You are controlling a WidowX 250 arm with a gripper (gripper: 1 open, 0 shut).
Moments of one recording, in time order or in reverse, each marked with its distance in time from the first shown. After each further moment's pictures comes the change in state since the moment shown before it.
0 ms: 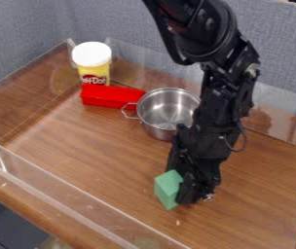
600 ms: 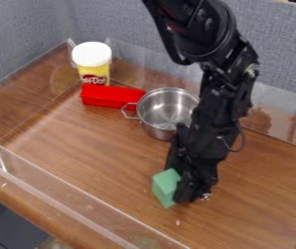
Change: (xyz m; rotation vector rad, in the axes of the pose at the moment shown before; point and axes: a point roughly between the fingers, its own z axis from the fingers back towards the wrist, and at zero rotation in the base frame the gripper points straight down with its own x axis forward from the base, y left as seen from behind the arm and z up) arm -0.001 0.002 0.000 0.013 0.003 -0.029
